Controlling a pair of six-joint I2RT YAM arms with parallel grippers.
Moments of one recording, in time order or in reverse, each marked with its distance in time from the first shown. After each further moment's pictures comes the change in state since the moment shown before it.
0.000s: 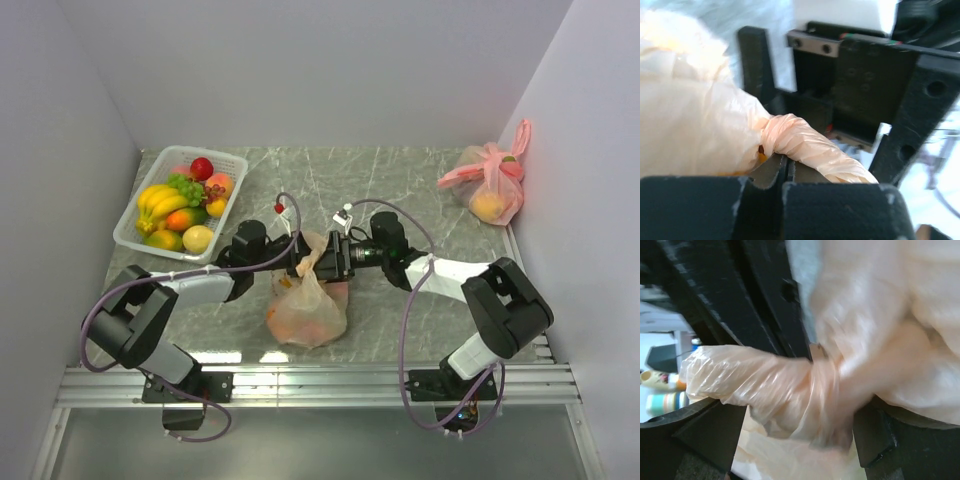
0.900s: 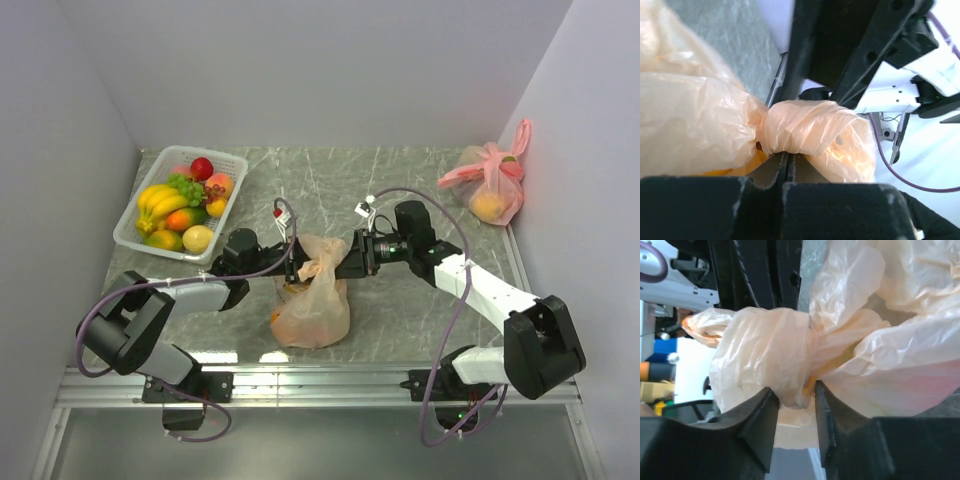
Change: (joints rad) left arm 0.004 -0.038 -0.103 0.275 0.119 -0.185; right arm -0.125 -0.253 0.064 -0.474 -0.051 -0.365
